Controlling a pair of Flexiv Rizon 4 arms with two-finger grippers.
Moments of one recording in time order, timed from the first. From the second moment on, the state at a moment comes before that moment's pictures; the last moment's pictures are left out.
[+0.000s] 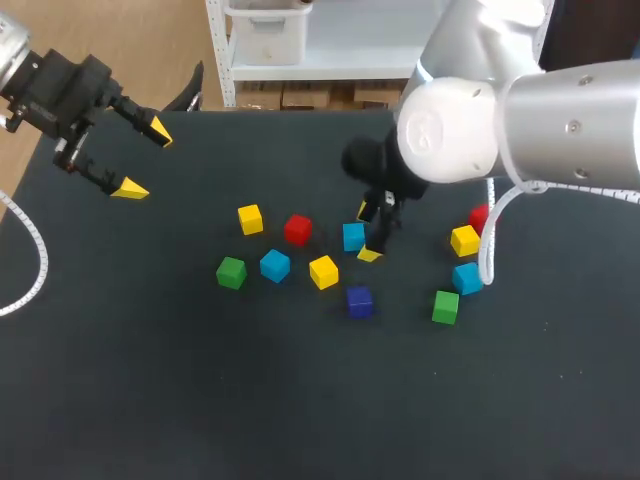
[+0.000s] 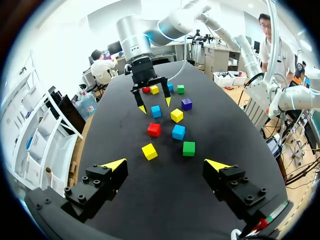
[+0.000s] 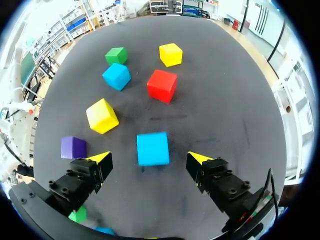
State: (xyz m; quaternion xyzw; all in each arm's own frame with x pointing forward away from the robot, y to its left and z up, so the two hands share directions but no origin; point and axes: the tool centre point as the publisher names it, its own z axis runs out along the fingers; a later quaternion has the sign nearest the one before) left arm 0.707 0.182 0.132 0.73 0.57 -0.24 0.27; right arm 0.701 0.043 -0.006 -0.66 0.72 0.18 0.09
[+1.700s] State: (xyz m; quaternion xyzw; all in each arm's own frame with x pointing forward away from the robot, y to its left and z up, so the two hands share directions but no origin) left arm 0.707 0.182 0.132 0.73 0.57 -0.24 0.27; right arm 0.605 -0.090 0.019 -0.76 0.60 0.22 0.08
